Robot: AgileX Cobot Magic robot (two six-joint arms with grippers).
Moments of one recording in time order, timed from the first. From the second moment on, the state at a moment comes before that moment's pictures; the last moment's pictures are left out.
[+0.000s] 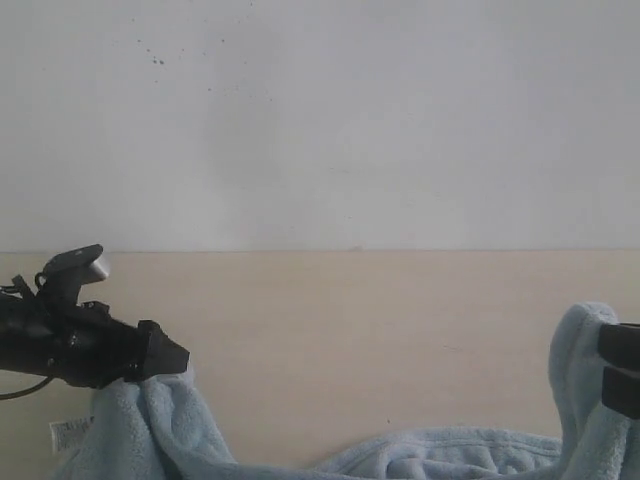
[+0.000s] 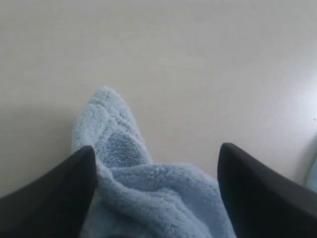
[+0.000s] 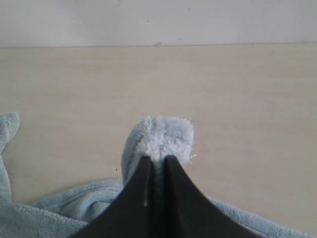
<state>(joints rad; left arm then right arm) -0.08 1.86 -0.89 -1.52 0.49 1.49 0.21 0.83 -0.38 -1.74 -0.16 1.86</state>
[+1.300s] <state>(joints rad) -0.11 1.69 -0.95 -0.91 0.46 1.09 0.21 0.83 -0.38 -1.74 -0.19 1.86</state>
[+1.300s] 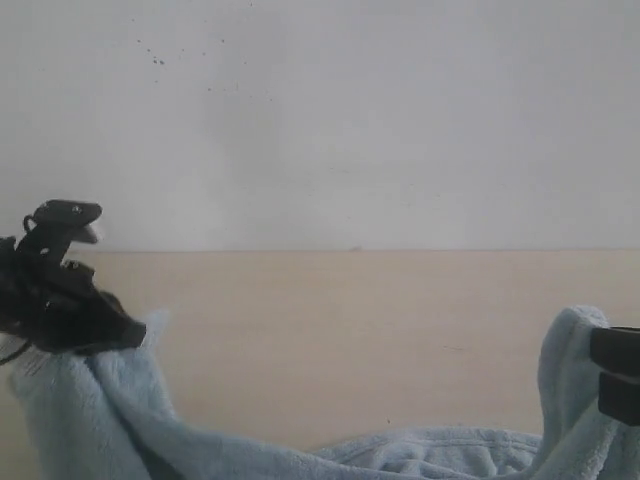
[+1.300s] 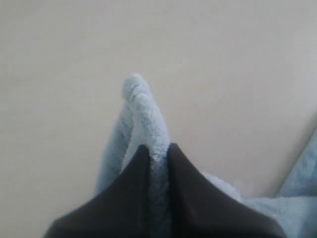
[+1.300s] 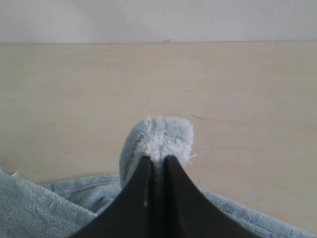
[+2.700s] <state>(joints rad) -0.08 1.44 -0.67 -0.85 0.25 0.86 0.21 0.83 -0.38 -1.75 -0.25 1.86</state>
